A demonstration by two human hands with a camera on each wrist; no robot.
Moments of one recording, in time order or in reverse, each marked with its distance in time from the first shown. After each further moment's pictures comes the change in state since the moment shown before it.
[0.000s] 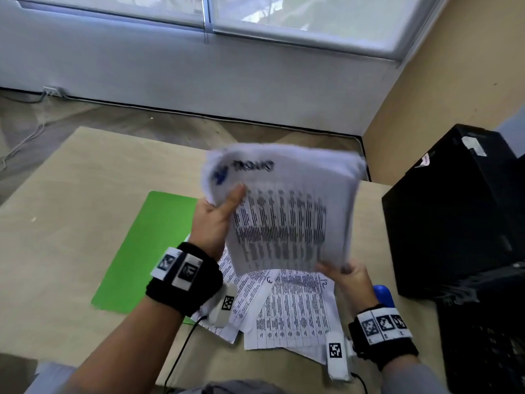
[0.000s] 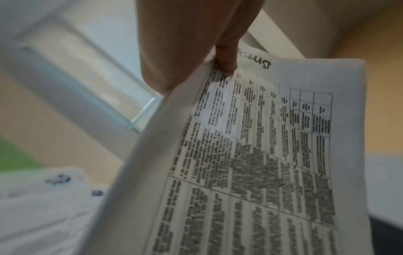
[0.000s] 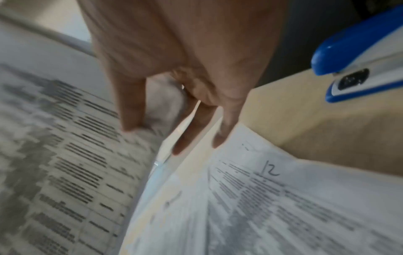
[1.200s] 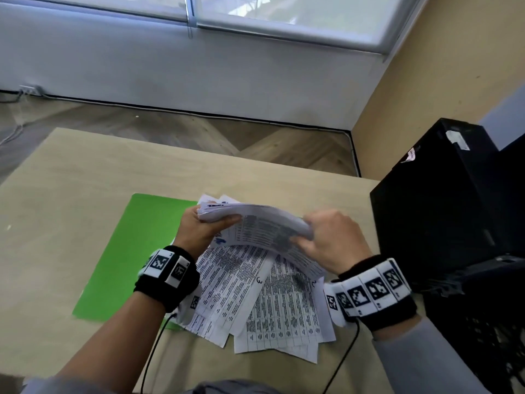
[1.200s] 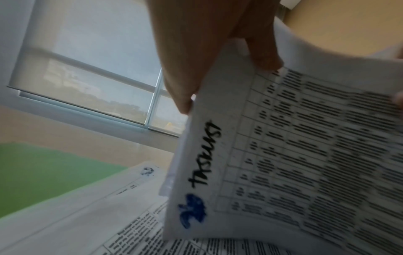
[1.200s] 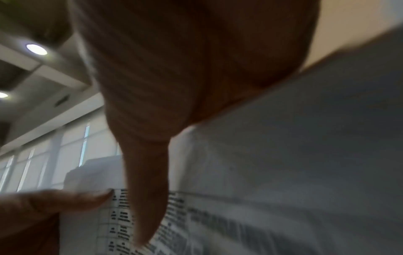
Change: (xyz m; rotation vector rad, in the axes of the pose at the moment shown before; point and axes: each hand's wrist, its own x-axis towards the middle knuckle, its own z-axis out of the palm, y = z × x) left_hand 0.024 -0.026 -0.033 0.383 -0.197 -0.015; right_hand 0.003 -0.113 0.044 -1.567 -0.134 -0.517
